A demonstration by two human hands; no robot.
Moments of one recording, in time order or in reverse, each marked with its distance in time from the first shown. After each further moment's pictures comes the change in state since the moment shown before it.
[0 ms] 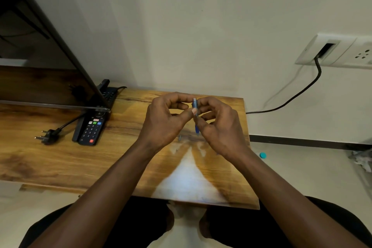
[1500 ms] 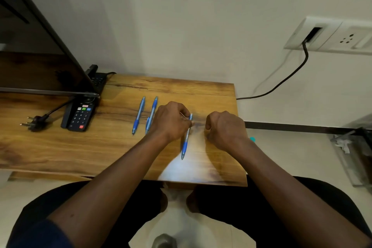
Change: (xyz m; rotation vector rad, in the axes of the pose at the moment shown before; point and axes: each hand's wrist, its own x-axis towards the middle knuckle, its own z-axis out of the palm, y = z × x) left_hand -0.007 -0.039 0.045 0.478 -0.152 -0.266; right_hand -0.013 0.050 -0.012 -1.026 -0.351 0.092
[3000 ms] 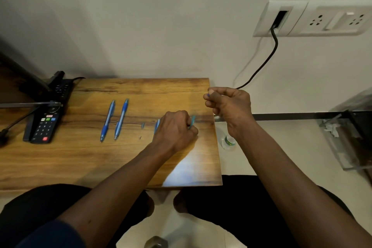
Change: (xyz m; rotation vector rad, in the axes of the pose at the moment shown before) left_hand -0.002 0.047 0.076 0.258 -0.030 0.161; right_hand 0.003 0.077 -0.022 1.688 0.255 0.487
